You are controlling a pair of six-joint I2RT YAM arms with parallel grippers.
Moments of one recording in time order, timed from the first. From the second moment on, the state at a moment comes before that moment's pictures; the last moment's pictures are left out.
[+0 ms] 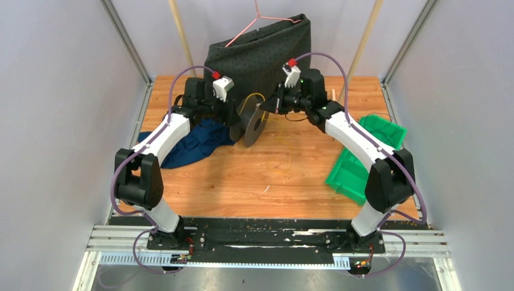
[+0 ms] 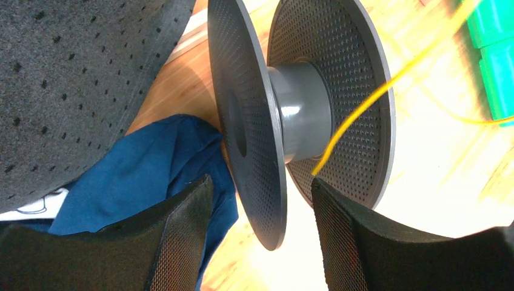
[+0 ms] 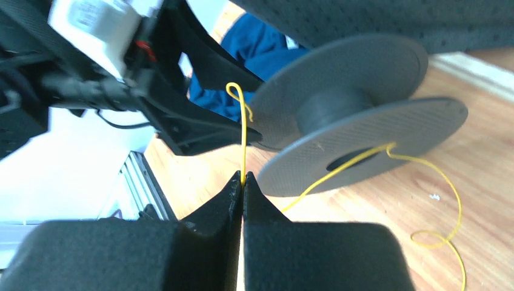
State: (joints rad) left arm -0.23 1.63 1.26 -0.25 0.56 0.12; right arm 0.48 1.64 1.43 -0.09 -0.53 0.51
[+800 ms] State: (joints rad) left arm -0.24 1.63 1.23 -0.19 0.51 0.04; right arm 0.49 1.78 1.45 -0.11 -0.58 0.51
